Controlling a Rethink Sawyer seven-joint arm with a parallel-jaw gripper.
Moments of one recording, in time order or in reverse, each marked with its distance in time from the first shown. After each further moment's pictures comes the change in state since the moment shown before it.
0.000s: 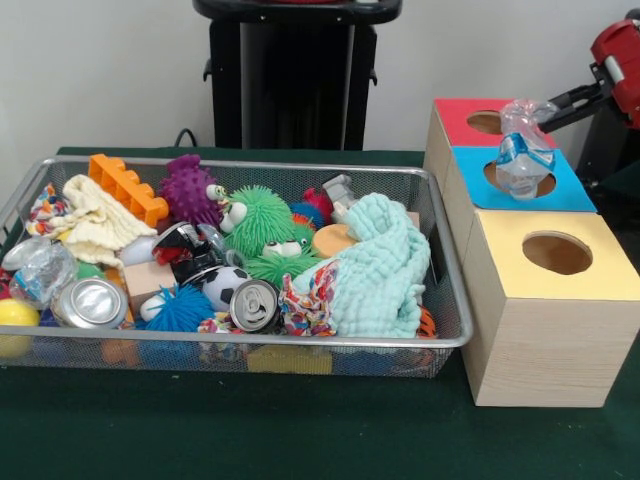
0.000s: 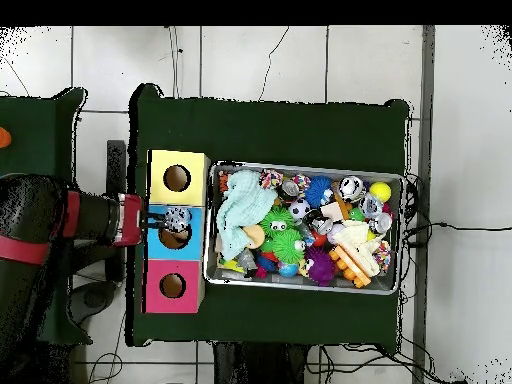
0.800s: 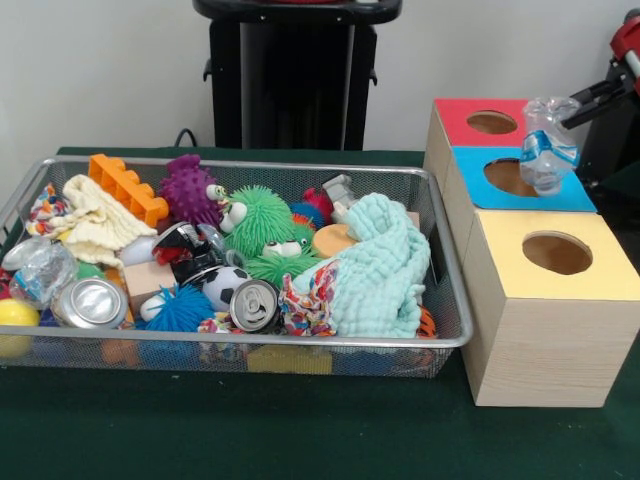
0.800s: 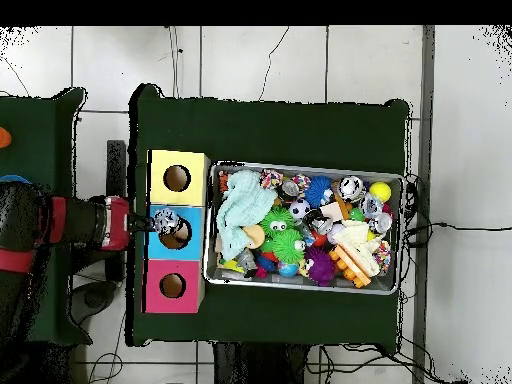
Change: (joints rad) arm 0.032 -0.009 0.000 0.000 0.019 0.001 0.000
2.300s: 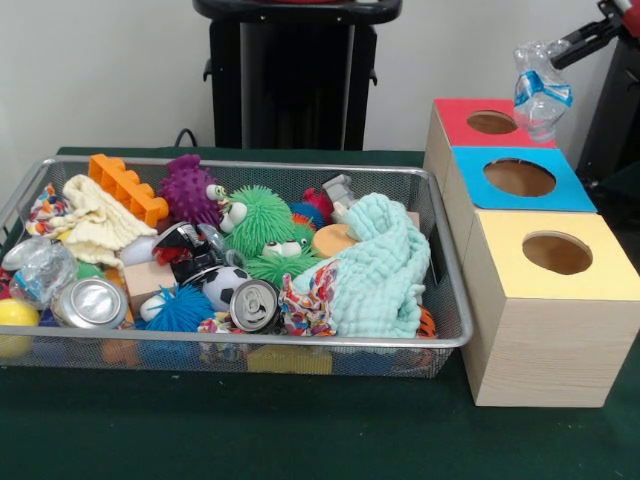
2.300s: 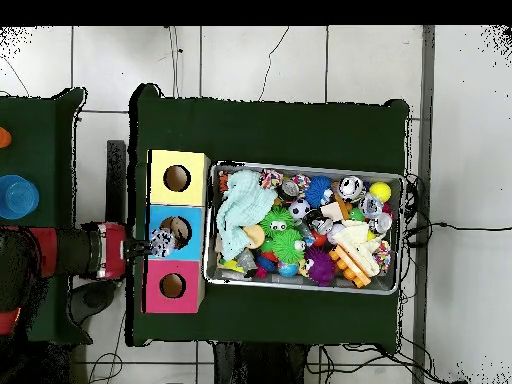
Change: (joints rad) arm 0.119 -0.085 0.001 0.219 -0.005 -0.097 0.000
